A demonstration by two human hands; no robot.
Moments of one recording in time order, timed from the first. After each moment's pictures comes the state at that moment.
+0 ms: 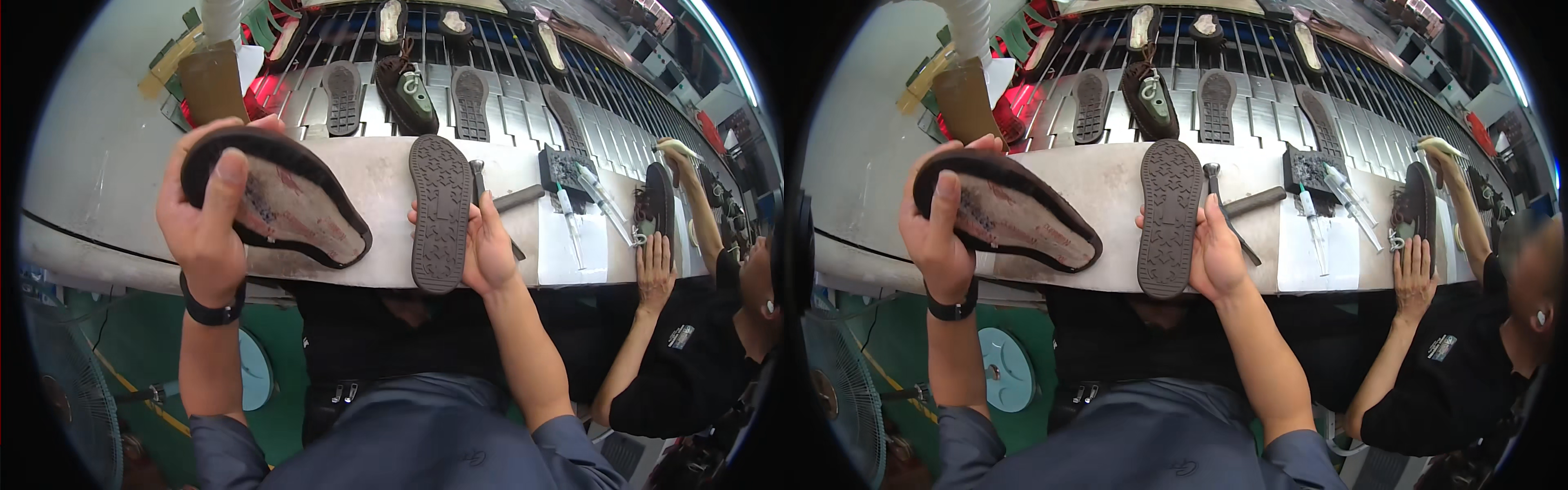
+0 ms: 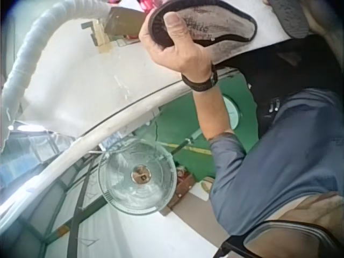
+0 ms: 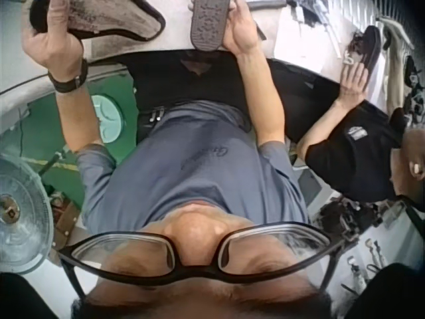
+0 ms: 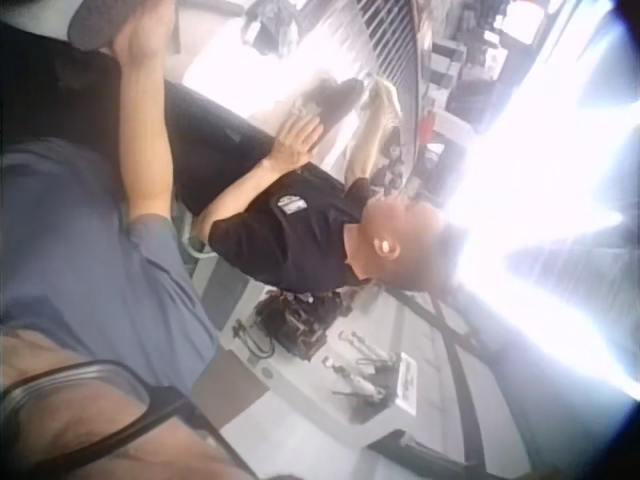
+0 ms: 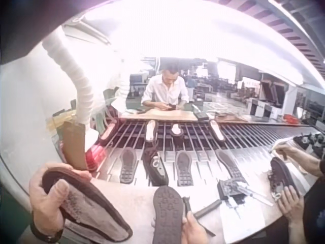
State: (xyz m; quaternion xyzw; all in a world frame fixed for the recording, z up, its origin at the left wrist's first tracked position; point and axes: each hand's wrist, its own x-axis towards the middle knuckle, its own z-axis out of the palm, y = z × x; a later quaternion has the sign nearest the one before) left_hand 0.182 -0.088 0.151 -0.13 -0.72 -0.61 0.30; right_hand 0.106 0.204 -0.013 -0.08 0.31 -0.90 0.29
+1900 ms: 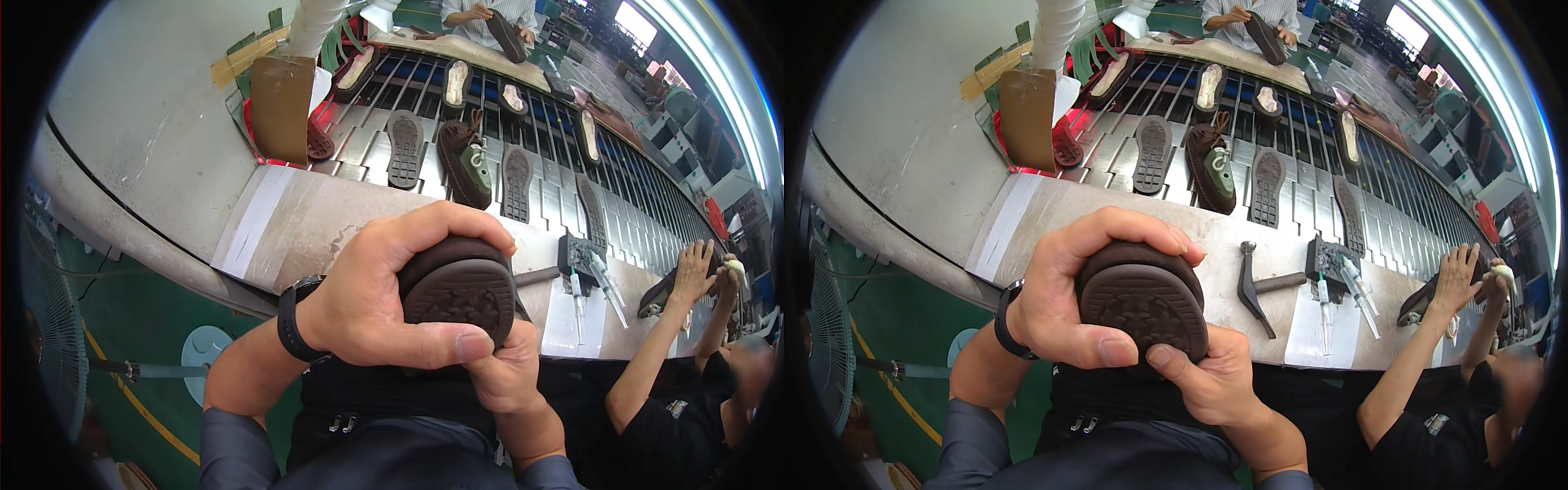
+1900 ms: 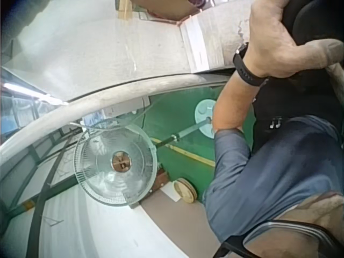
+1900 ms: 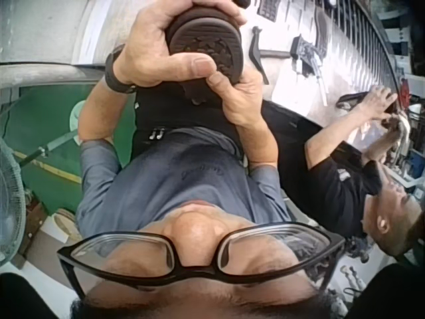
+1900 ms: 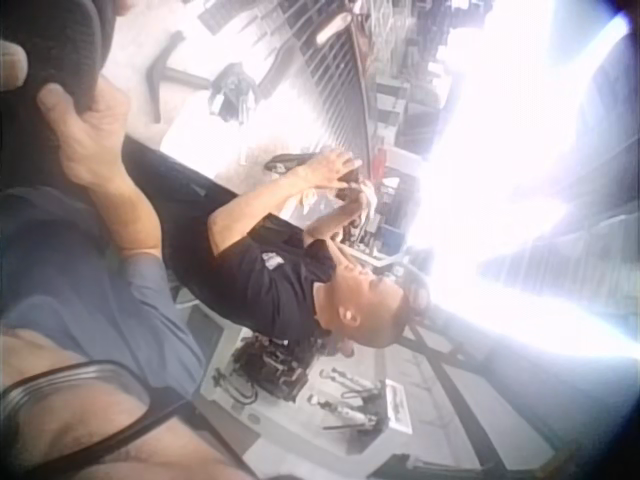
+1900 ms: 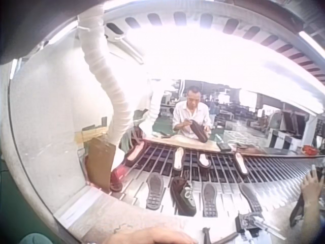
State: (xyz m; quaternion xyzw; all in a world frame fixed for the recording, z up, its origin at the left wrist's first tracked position) left_hand 0.176 -0.065 0.172 -0.31 -0.68 -0.66 0.05; right_hand 0.195 0.156 0.119 -0.24 0.53 -0.79 0.17
